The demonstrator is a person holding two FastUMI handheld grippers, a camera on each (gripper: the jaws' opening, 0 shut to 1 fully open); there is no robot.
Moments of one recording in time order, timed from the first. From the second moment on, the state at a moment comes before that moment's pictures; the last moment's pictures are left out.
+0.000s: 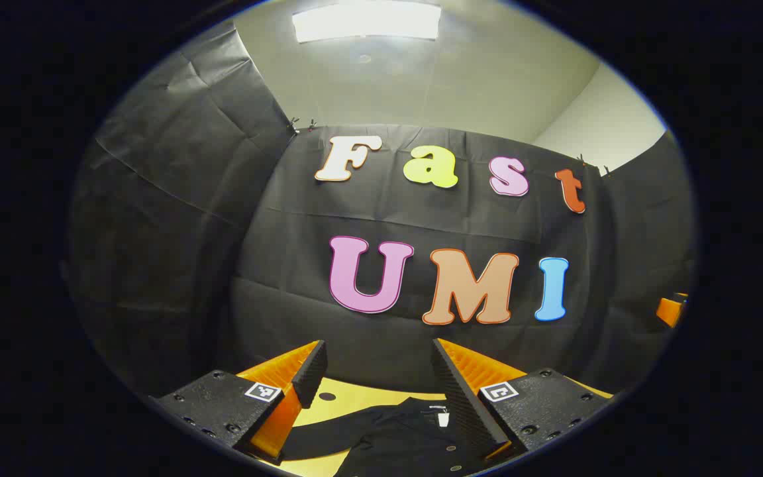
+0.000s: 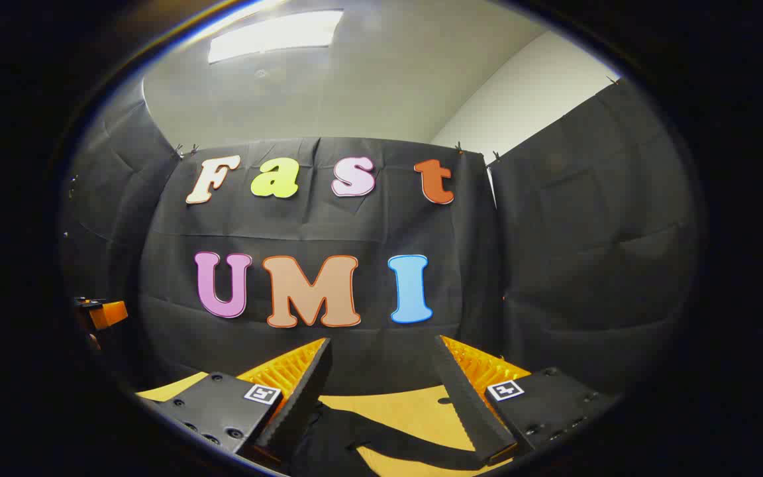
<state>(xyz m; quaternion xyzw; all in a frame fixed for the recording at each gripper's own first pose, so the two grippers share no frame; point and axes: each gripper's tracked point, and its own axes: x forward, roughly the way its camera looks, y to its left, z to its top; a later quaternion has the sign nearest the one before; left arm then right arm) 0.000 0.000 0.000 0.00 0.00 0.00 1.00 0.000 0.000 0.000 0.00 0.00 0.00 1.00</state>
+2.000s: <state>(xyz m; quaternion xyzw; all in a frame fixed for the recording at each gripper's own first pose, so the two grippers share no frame) -0.013 0.034 -0.024 0.01 0.04 0.05 1.00 -0.002 -0.033 -0.053 0.01 0.09 -0.02 1.00</state>
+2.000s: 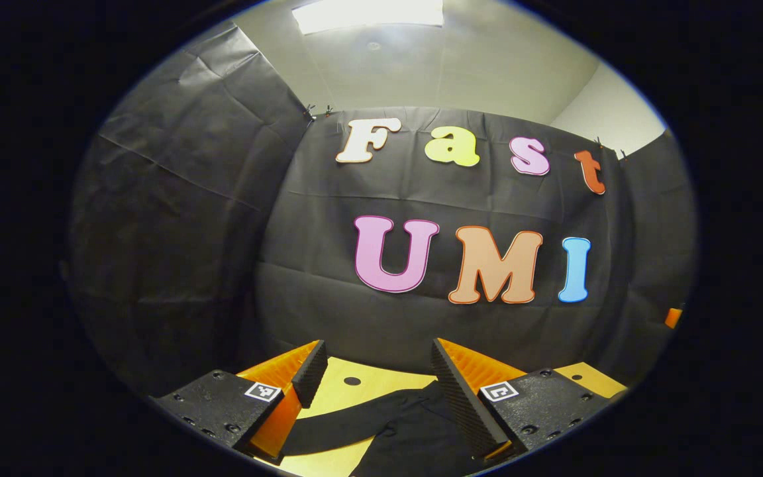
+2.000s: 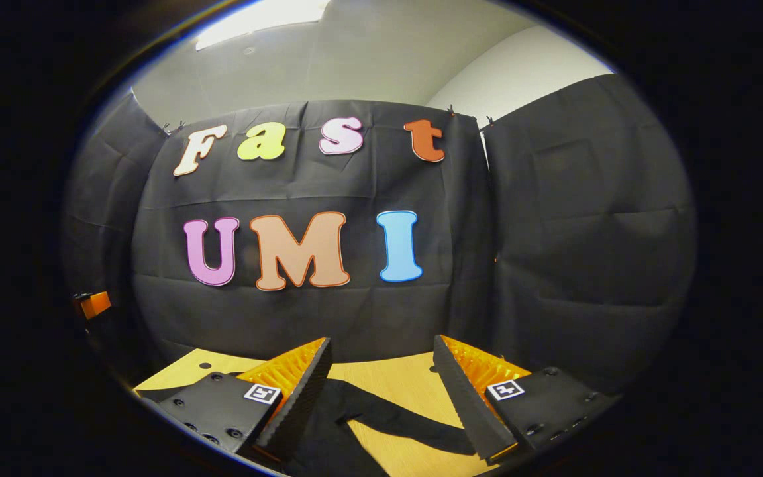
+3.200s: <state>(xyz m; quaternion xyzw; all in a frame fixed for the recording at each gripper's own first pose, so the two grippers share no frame) -0.001 0.029 -0.043 0.03 0.07 0.07 0.99 0.029 -0.156 -0.242 0.06 0.27 -0.13 0.95</state>
